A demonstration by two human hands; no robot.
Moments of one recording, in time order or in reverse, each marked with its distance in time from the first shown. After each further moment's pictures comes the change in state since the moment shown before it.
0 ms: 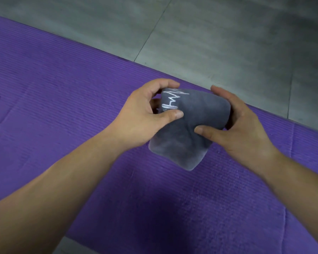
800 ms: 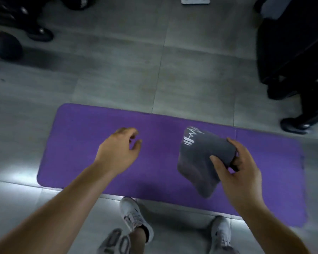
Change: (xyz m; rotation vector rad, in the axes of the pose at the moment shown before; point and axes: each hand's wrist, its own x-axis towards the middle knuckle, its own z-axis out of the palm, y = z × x) left_hand -0.064 0.388 -0.253 0.874 -0.111 -0.138; right_hand -0.149 -0.458 -0.029 -0.030 0.549 0.342
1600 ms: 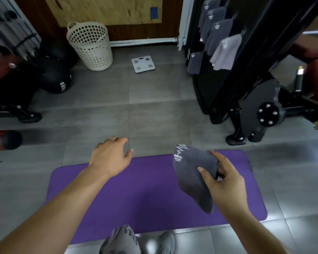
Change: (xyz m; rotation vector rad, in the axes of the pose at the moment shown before) left_hand -0.022 0.273 -0.188 0.462 -0.060 0.205; right_hand -0.052 -0.165 -0.238 0.130 0.175 0.088
